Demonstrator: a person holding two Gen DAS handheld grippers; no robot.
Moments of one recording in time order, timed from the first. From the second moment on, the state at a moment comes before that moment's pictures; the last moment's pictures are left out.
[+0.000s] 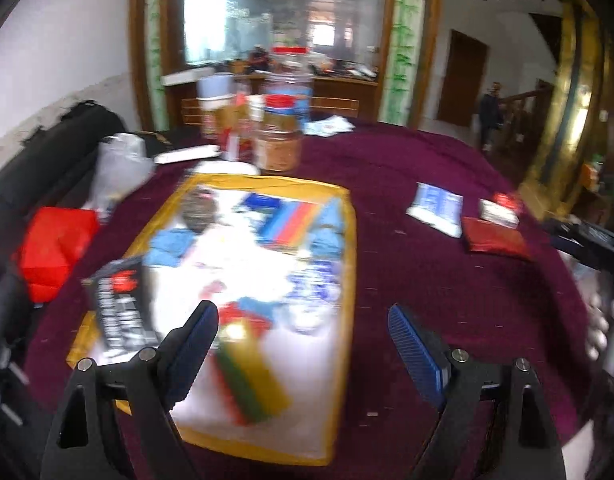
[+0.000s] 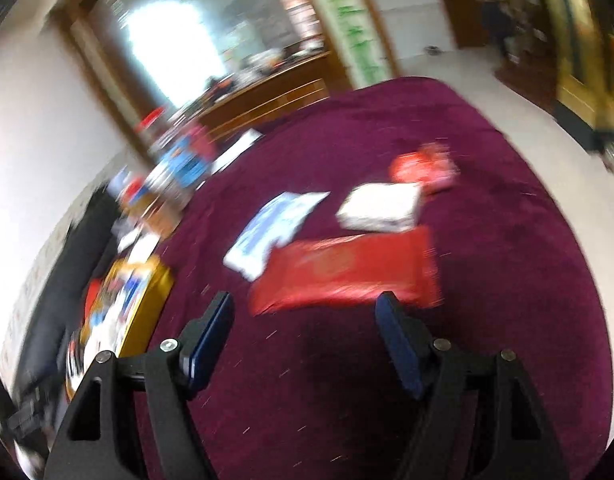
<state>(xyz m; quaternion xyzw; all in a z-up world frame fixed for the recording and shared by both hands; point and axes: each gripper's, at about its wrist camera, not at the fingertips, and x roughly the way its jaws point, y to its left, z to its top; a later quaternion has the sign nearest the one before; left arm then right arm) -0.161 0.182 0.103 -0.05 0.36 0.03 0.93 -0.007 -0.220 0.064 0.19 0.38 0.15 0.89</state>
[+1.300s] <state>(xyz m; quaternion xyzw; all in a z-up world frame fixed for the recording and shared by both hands) -0.094 0.089 0.076 -0.08 0.45 -0.14 0.88 0.088 -0.210 0.025 0.18 0.44 0.17 0.86</state>
